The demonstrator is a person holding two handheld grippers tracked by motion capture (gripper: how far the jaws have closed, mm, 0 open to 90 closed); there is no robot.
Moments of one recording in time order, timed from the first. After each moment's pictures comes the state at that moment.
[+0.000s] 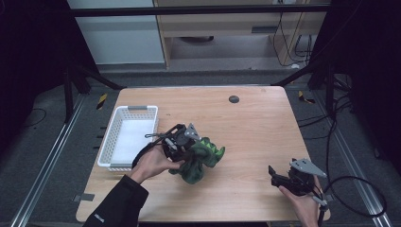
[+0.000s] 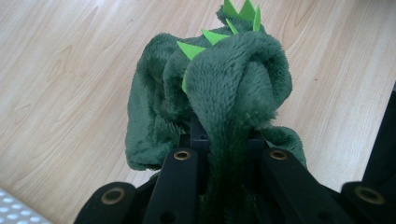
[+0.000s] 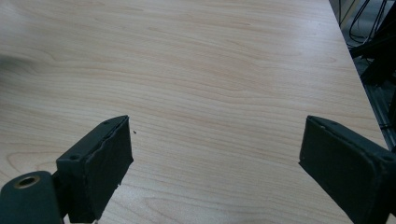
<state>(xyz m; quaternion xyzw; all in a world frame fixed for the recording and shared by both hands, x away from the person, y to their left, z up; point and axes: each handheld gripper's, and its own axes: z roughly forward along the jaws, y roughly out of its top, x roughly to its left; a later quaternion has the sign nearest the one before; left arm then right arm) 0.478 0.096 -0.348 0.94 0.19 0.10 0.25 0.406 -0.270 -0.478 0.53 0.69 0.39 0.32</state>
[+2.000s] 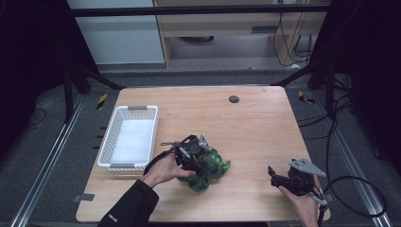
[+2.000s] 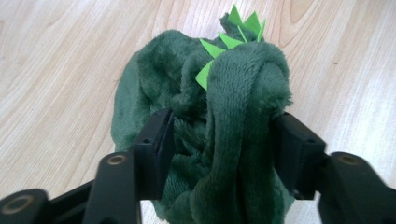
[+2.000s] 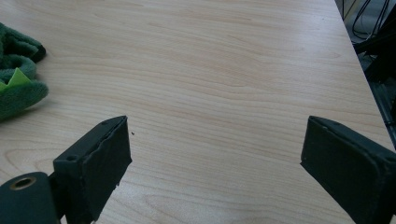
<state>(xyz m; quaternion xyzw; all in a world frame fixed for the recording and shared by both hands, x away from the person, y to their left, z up) 0.485 0.073 -0.400 0.95 0.19 0.08 0.23 0.408 -0.270 -0.480 0.53 0.69 0.39 0.31</state>
